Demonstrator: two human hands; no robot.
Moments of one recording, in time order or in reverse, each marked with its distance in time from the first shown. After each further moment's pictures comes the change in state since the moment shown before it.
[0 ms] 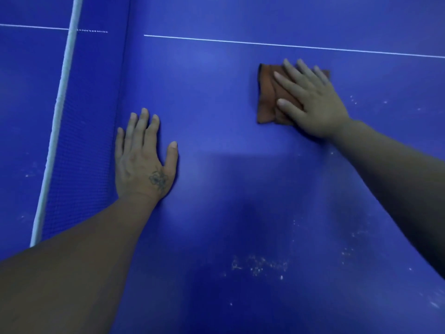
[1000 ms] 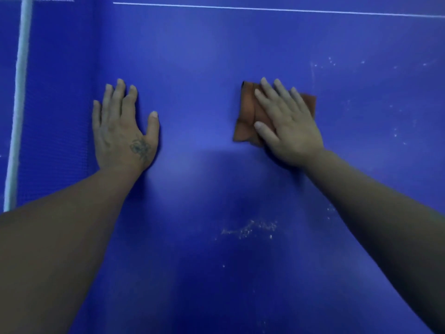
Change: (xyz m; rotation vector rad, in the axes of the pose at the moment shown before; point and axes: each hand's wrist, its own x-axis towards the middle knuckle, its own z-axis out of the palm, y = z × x) left_hand -0.002 0.002 -0.002 -0.016 0.003 0.011; right_hand -0.112 -0.083 0.015 0.020 0.089 0.090
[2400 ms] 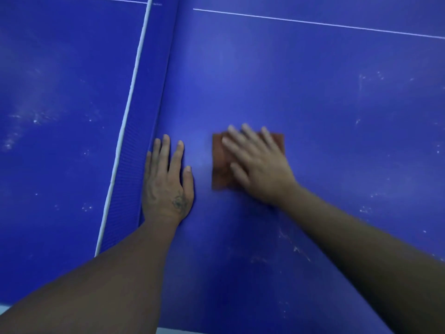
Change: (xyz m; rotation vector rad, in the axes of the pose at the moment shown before) left_hand -0.148 -0.034 -0.035 -0.070 -0.041 -0.061; right_hand -0.031 -0.155 0.020 0.046 -0.101 -0.272
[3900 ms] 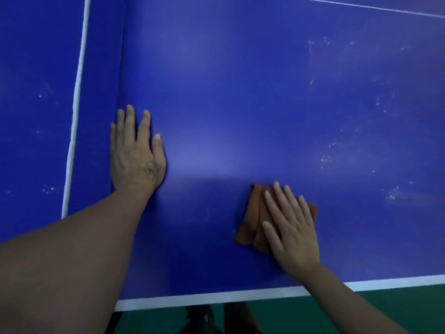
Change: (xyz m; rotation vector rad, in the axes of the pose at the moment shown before) left_hand -0.007 -0.002 0.001 -0.055 0.024 0.035; right_hand -0.257 -0.069 0.010 0.094 0.013 0.449
